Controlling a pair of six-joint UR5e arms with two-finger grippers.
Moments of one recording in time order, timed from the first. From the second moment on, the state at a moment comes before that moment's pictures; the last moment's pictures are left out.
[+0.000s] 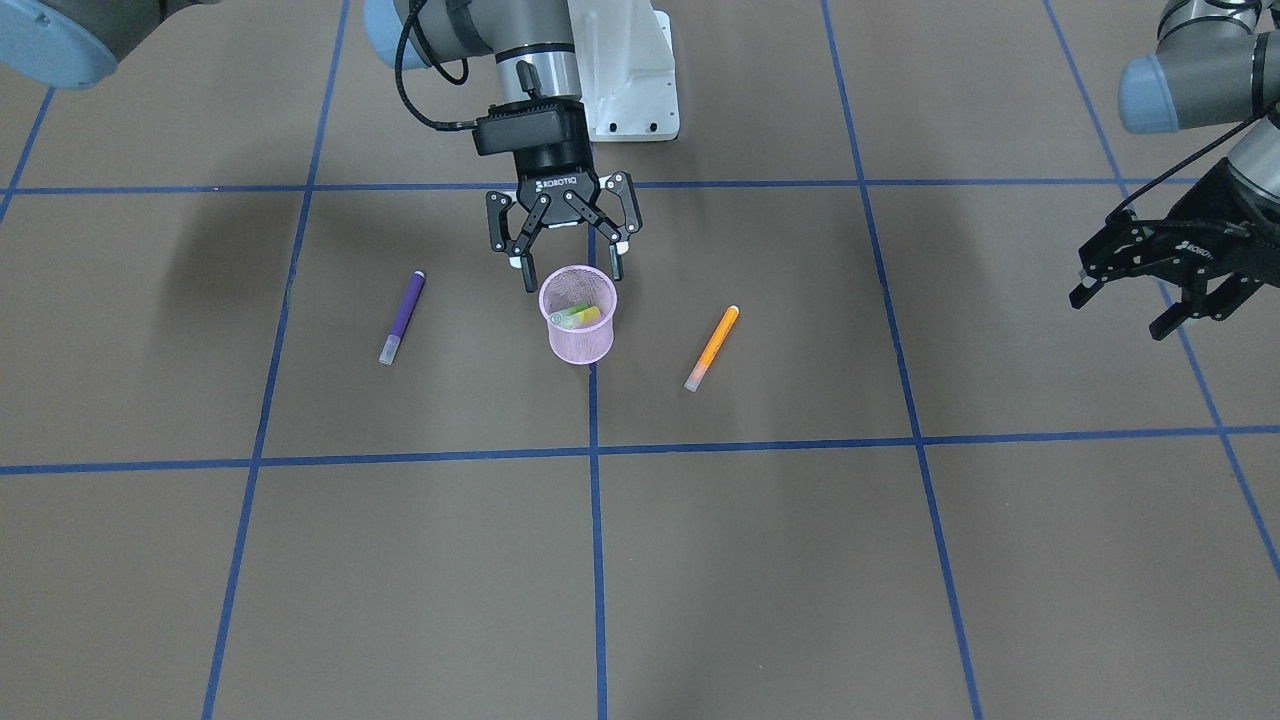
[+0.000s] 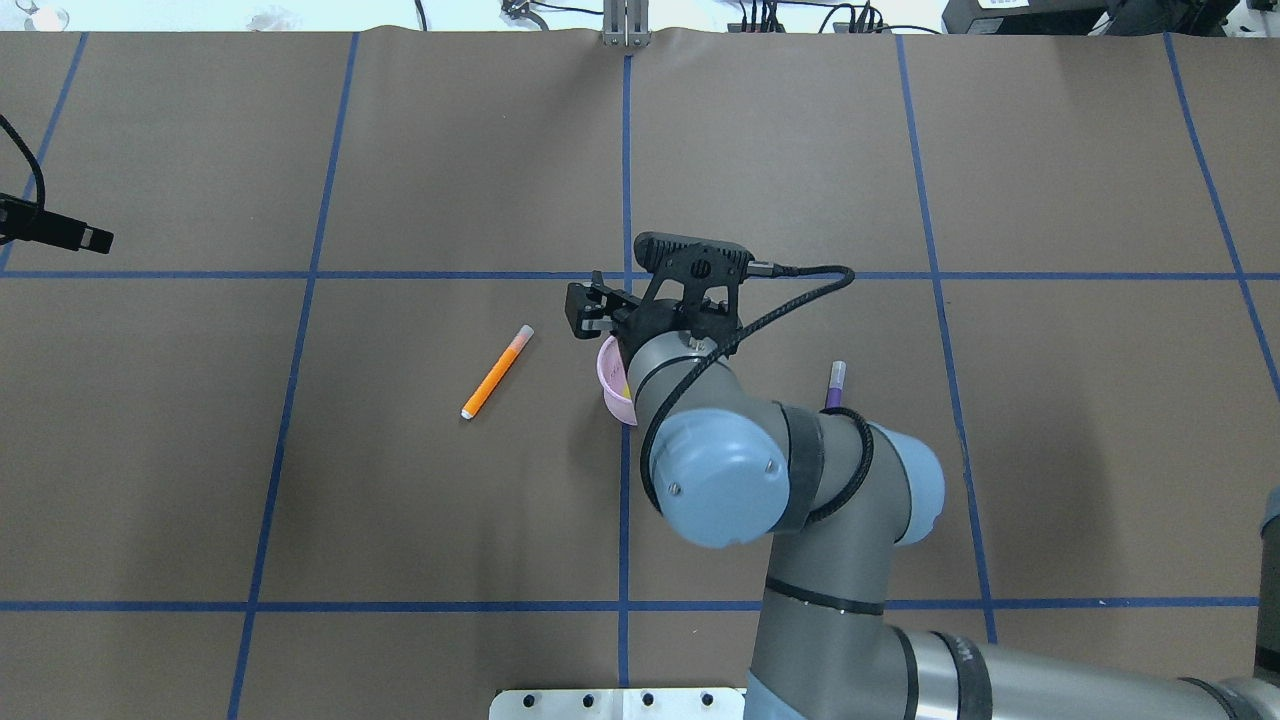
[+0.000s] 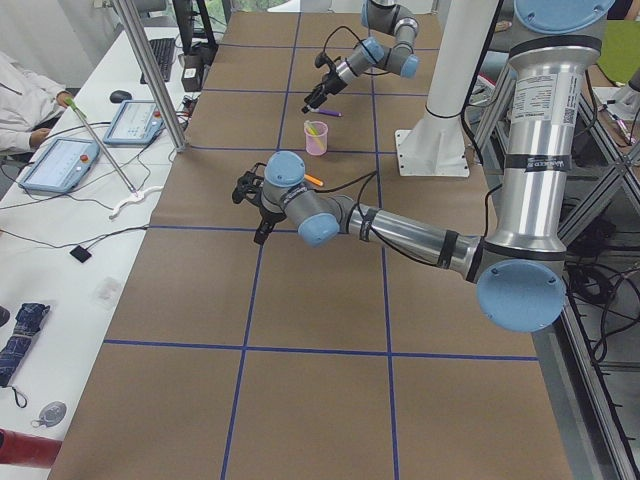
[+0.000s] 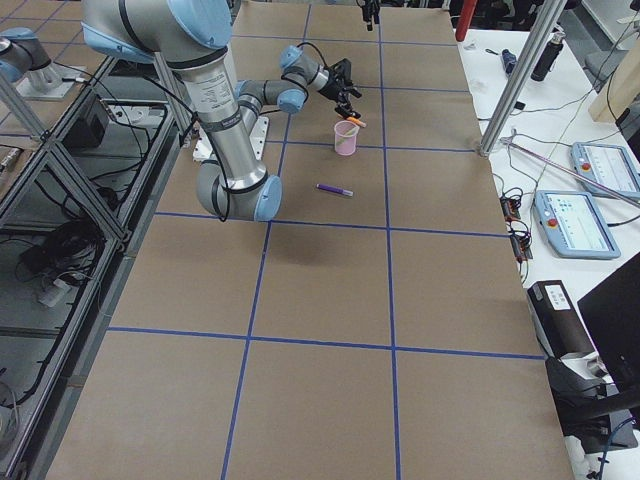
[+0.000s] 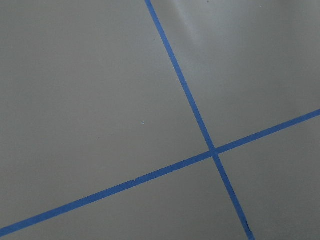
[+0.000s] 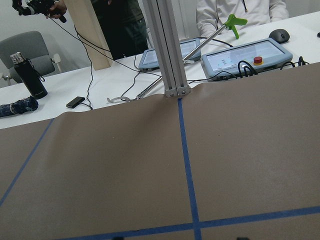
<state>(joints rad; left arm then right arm) -1.18 -1.61 -1.77 -2.19 -2.29 -0.51 0.34 -0.93 1.82 -1.38 1.06 1.41</state>
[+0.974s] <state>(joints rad) -1.18 -1.61 -1.78 -2.20 -2.29 -0.51 0.64 -1.10 1.85 -1.62 1.78 1.21</state>
